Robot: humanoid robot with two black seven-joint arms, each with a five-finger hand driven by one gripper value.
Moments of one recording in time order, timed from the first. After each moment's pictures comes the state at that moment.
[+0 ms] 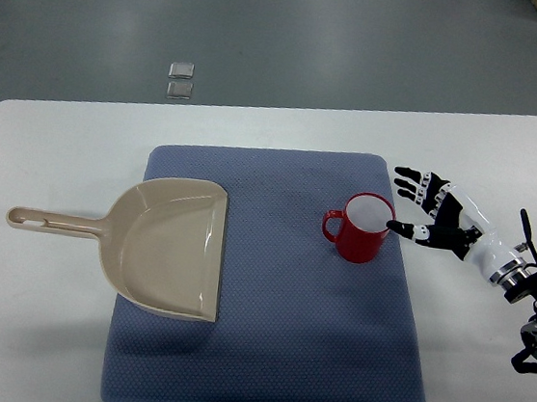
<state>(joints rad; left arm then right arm) -0.05 0.00 -0.06 -0.12 0.08 -0.04 0.09 0.38 -0.47 0.70 0.99 -0.72 0.21 0.61</state>
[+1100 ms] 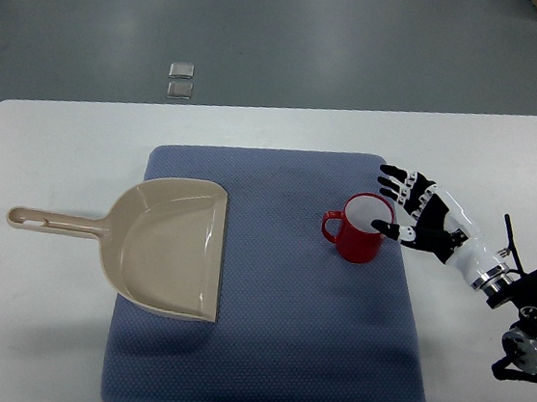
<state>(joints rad) -0.05 0.00 -0.06 -0.12 0.08 -0.04 0.09 0.33 -0.42 0.75 1.06 -0.74 0.20 0.61</state>
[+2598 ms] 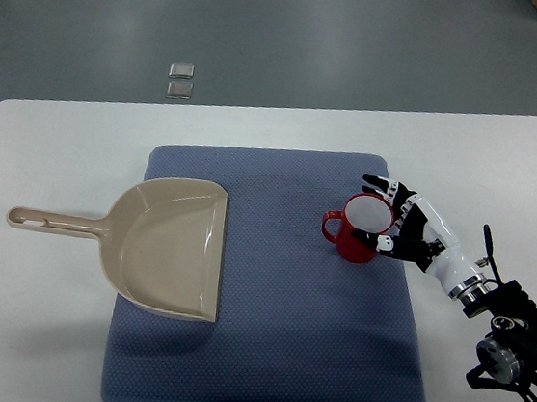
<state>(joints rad) -0.05 0.00 -0.06 -0.12 0.08 -0.04 0.09 0.31 -0.34 0.75 1.04 -0.80 0.12 0.61</state>
